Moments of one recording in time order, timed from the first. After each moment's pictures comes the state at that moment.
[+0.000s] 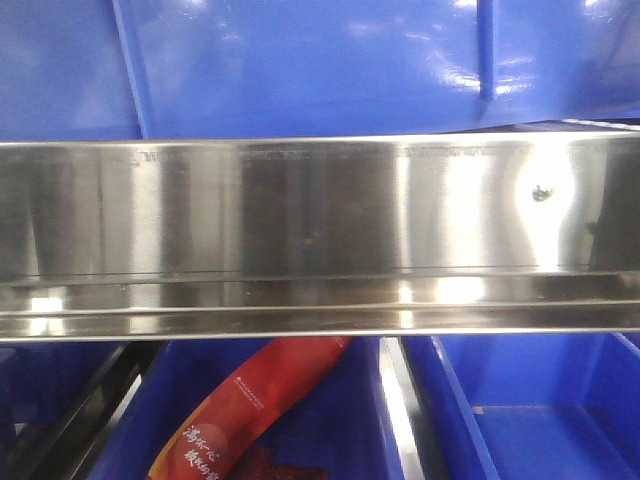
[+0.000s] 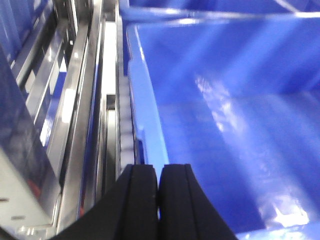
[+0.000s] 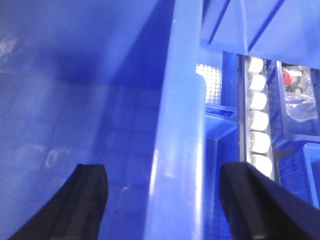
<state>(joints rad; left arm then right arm) 0.00 1.02 -1.28 -0.09 0.85 -0.03 0.23 1.84 -2.13 -0.03 1.23 -0.07</state>
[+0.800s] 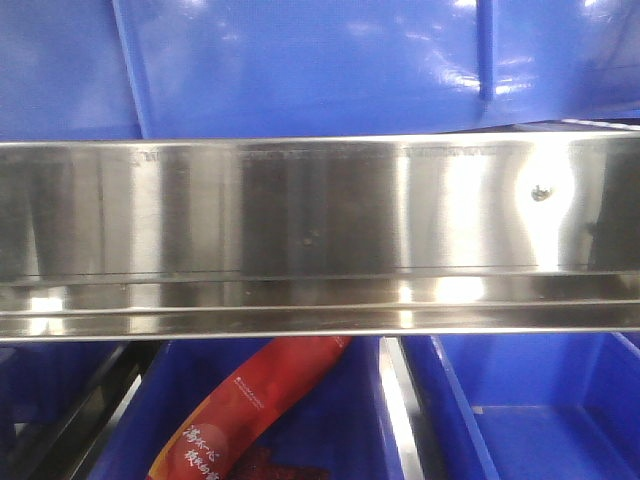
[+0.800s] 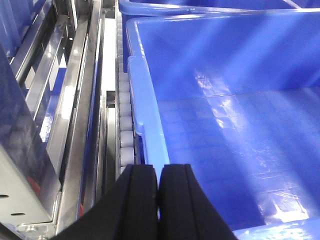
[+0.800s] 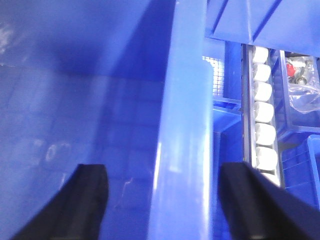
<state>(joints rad) 0.00 1.02 -1.28 -0.09 0.85 -0.03 0.23 1.84 -2.11 -0.04 1.23 -0.05</state>
